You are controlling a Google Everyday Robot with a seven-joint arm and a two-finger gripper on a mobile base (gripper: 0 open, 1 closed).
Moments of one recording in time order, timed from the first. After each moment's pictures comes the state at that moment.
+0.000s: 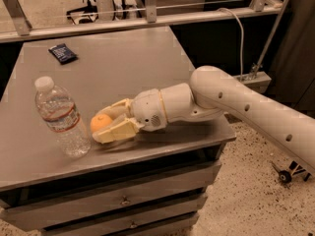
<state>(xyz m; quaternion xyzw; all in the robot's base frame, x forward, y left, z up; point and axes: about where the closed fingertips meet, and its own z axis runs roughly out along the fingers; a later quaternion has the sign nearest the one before) 0.475 0.112 0.844 -0.55 0.56 0.48 0.39</state>
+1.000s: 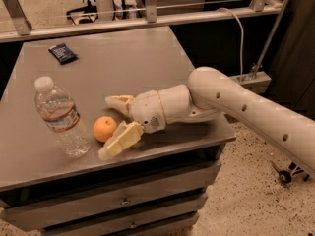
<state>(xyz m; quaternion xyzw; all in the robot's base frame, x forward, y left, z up) 0.468 0.116 0.842 -0.56 0.55 0.49 0.38</state>
